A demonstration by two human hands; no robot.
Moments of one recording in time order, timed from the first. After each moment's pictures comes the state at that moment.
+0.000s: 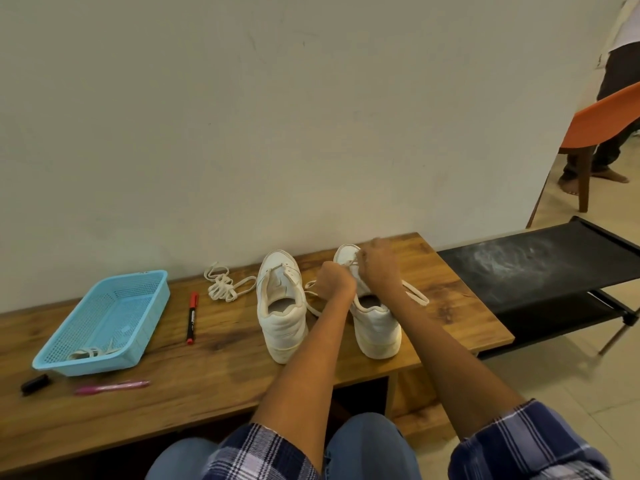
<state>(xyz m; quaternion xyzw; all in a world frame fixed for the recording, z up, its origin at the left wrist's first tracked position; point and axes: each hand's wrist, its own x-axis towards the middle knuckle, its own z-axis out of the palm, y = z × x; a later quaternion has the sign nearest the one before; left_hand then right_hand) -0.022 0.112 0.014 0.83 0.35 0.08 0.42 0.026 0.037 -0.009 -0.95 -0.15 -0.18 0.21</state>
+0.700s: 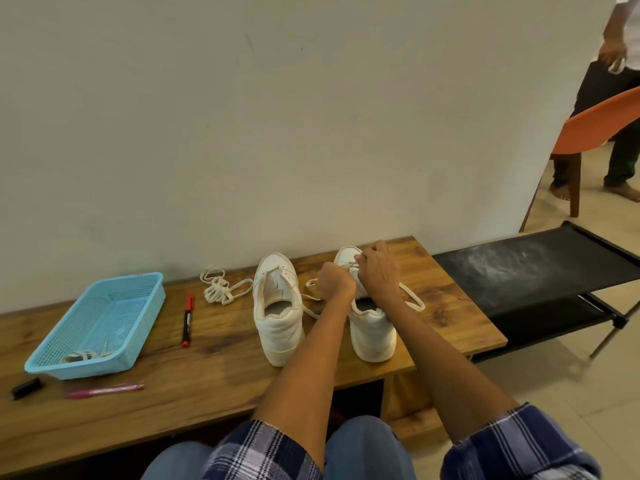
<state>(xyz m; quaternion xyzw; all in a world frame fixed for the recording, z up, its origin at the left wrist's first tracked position) -0.023 0.108 0.018 0.83 0.33 0.05 0.45 0.017 0.034 -0.005 -0.94 -0.12 -0.18 0.25</state>
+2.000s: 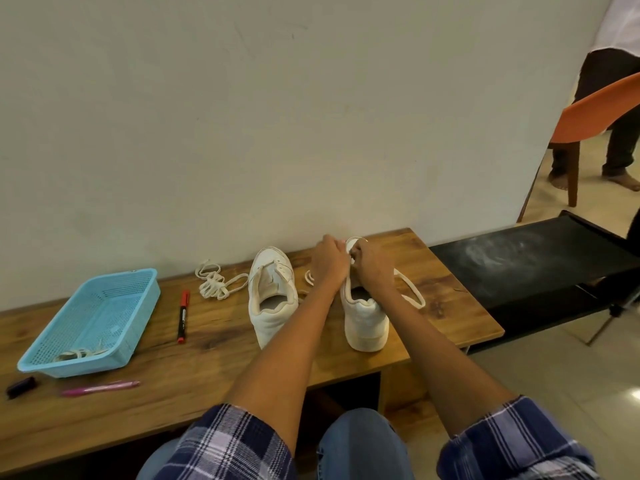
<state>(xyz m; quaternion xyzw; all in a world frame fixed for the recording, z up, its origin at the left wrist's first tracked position) -0.013 0.120 0.025 0.91 0.18 0.14 0.36 0.014 0.038 -0.004 -0.93 -0.11 -0.17 0.32</state>
